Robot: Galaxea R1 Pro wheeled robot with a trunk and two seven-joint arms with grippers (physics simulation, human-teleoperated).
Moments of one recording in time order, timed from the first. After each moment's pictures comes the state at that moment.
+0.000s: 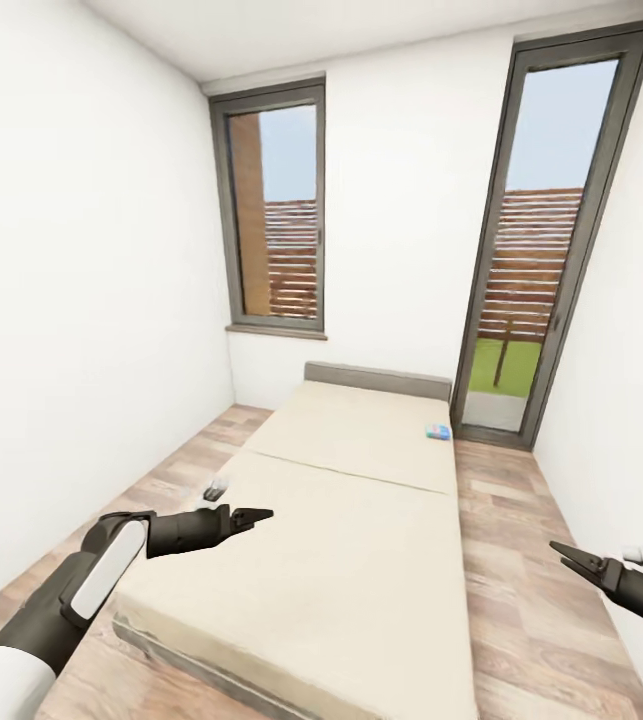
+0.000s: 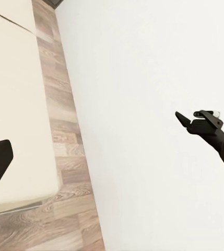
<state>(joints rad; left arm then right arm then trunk) -0.55 0.26 -0.23 -1.10 0.80 0.91 -0.63 -0.75 -0.63 -0.08 0.00 -0.47 0.25 1.35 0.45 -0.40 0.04</state>
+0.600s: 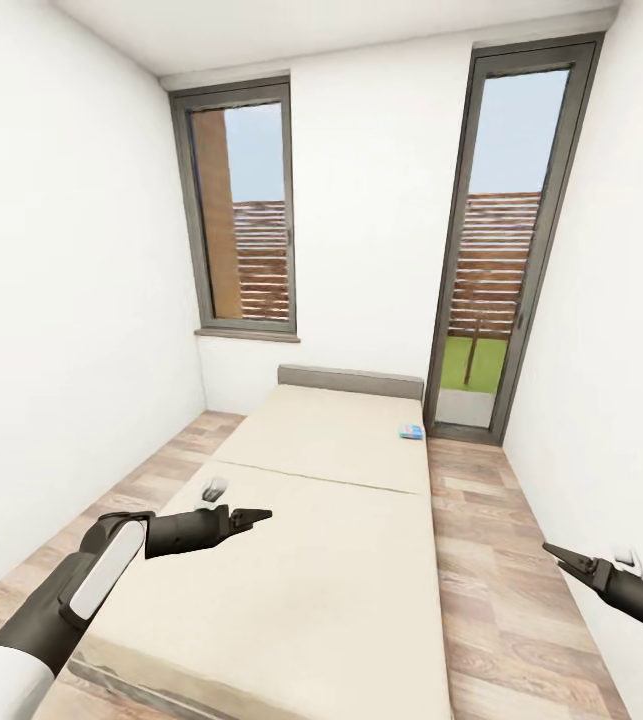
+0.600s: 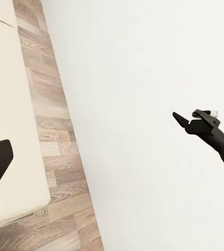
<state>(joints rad) -0.55 0.27 -0.23 -1.10 0.80 0.91 -0.63 -0.75 -0.61 -0.08 0.00 -0.47 0.25 1.28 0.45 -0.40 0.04</state>
